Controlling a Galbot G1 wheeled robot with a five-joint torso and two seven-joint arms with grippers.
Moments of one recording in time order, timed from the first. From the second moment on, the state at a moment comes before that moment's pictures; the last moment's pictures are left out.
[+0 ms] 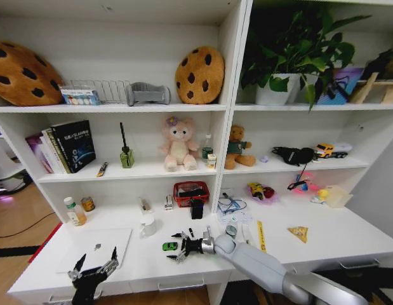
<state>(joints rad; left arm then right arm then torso) 2.03 -1.55 -0.79 -2.39 -0.24 0.14 -0.07 -0.54 1.13 -0.65 1.11 0.54 0.26 -0.65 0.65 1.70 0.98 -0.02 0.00</state>
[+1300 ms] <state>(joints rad) 2.01 -1.55 -0.78 -2.37 -0.26 0.14 -0.09 -0.54 1.11 -0.60 1.13 0.57 0.26 -0.63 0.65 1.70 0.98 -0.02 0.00</state>
